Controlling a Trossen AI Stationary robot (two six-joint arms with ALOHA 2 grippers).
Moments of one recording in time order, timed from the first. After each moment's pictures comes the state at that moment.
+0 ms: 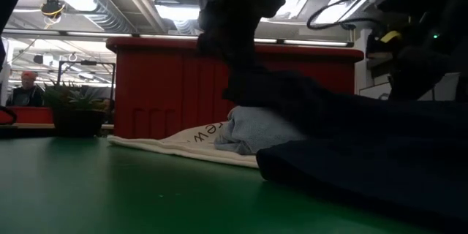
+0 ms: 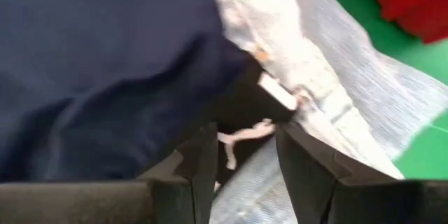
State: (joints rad) left arm -0.20 2.01 1.64 -0.81 -0.11 -0.55; right arm 0.11 1.02 0.51 -0.64 0.29 0.57
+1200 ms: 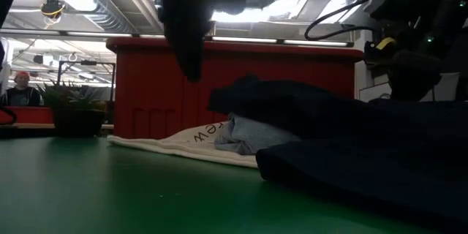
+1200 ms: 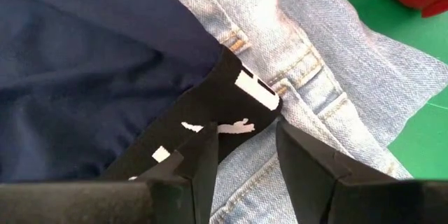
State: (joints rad) left arm -0.22 1.96 1.64 -1.18 -0.33 -0.54; right arm 0.03 1.02 0.51 -0.66 0.21 0.57
